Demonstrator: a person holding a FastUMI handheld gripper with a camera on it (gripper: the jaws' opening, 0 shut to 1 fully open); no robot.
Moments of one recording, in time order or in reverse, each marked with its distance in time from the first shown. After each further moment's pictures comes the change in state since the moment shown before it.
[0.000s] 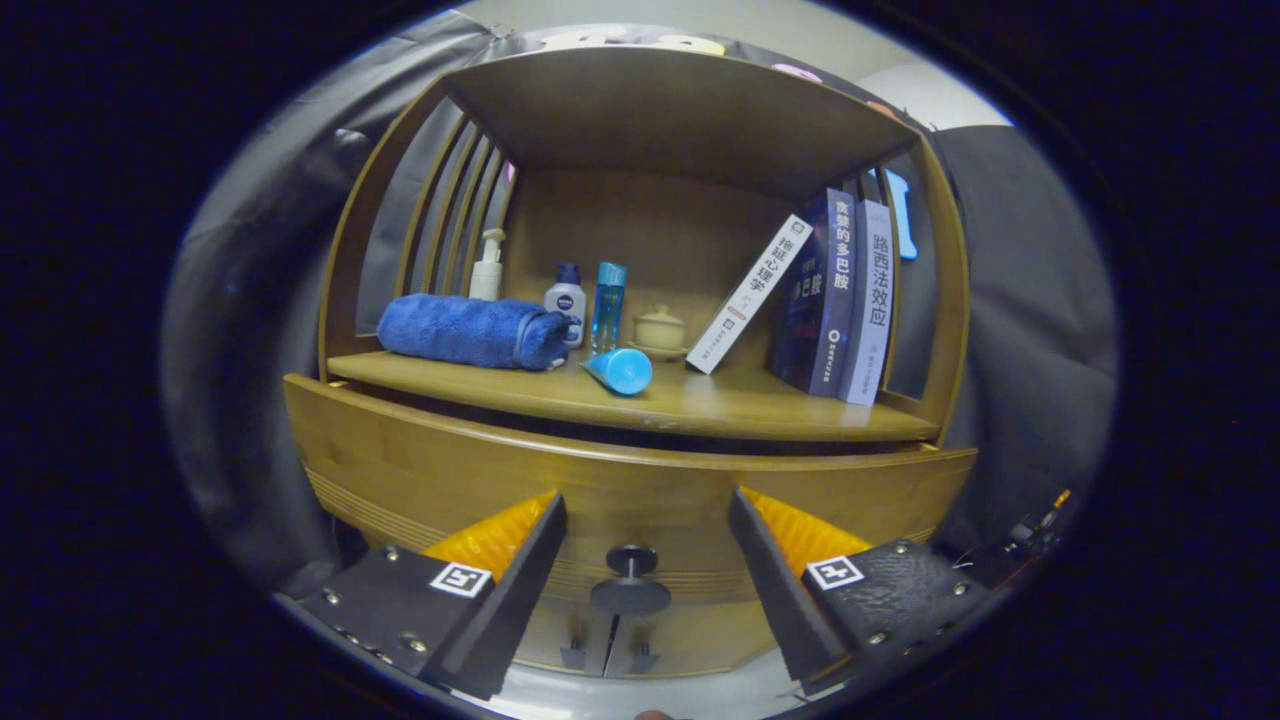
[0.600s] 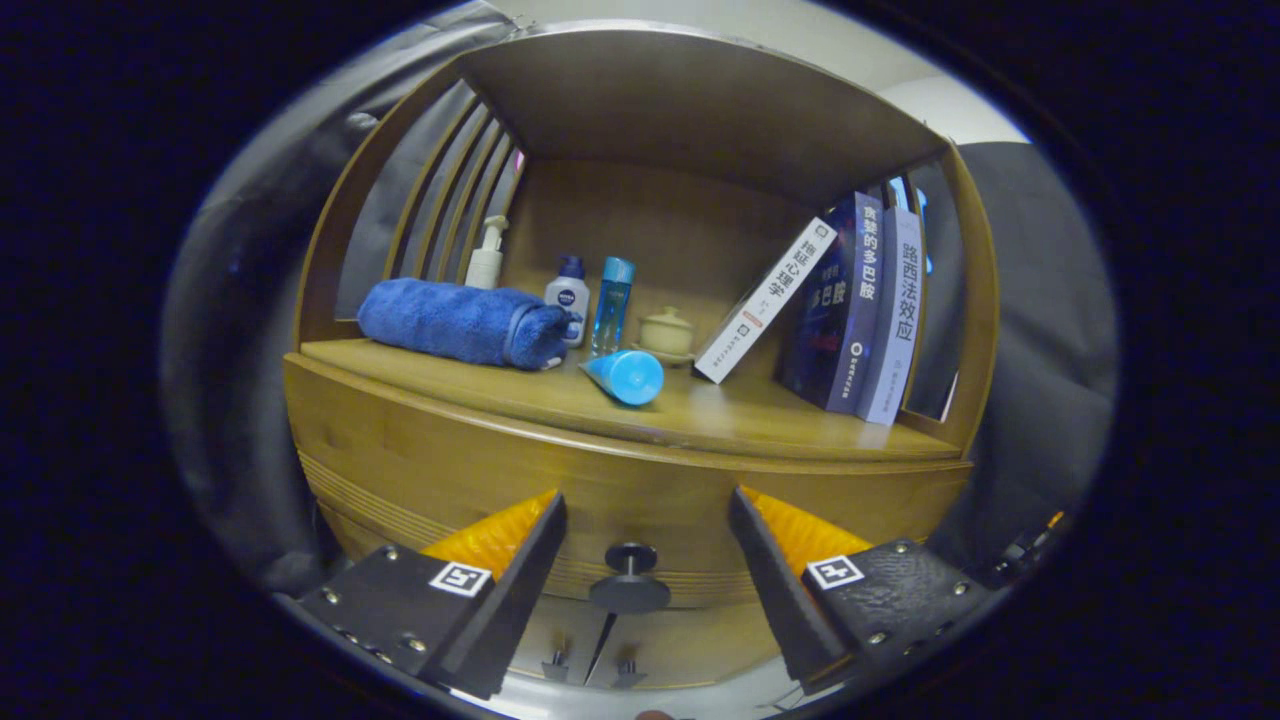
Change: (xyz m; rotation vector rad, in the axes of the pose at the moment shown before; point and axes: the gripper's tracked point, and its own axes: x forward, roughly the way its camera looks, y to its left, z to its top) arm 0.030 0.003 0.003 -0.061 -0.023 0.009
